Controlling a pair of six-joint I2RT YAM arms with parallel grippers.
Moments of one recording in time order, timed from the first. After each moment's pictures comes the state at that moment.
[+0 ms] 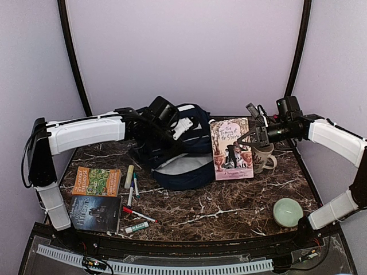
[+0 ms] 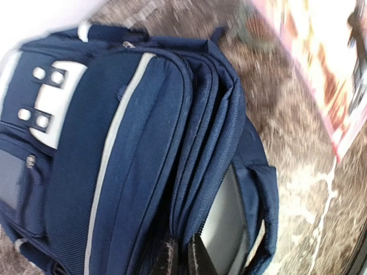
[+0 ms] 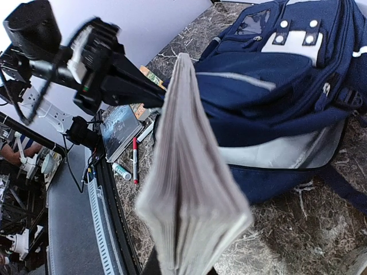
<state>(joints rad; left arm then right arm) -0.87 1.84 1.57 -0.62 0.02 0.17 0.26 1.36 1.07 -0.52 -0.99 -0.06</state>
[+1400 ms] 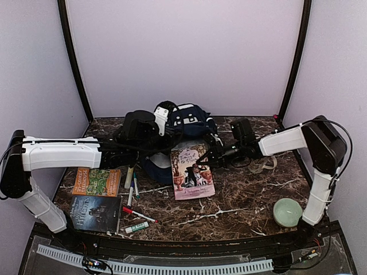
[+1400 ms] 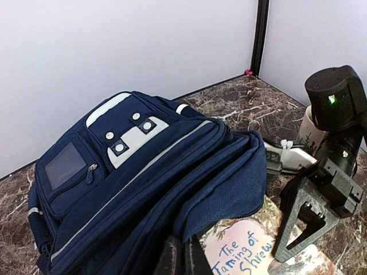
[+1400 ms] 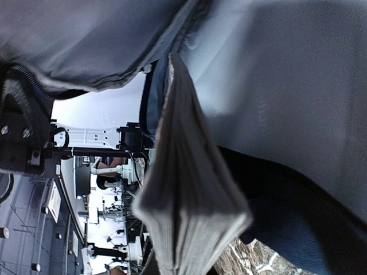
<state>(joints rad) -0.95 1.54 1.11 0.06 -0.38 -0.13 0.56 1.85 1.05 0.13 -1.14 0.74</state>
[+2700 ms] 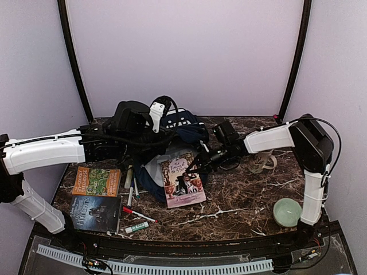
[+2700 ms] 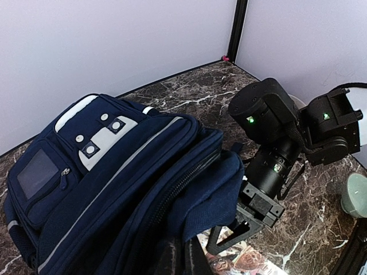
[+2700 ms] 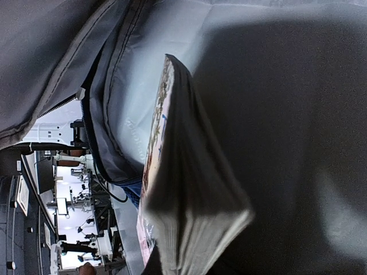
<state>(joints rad) -1.00 1.43 1.21 -0.24 -0.32 -0.23 0.66 1.99 1.23 -0.13 -0.98 0.54</state>
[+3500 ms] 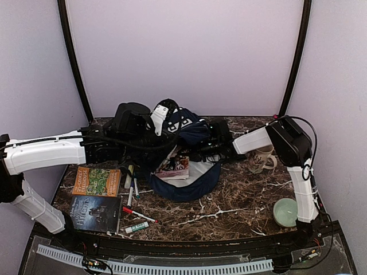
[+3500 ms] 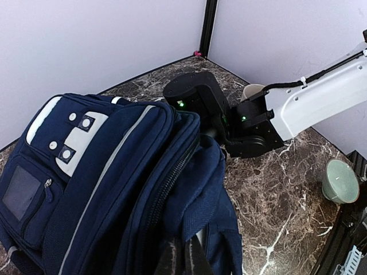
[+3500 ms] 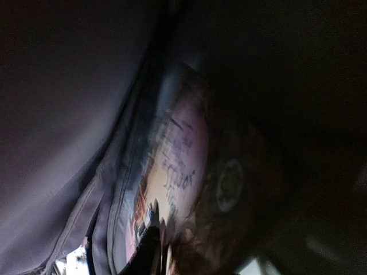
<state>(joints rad) -1.00 1.43 1.19 -0.20 -0.22 -0.21 0.61 2.26 1.41 0.32 -0.87 0.88</state>
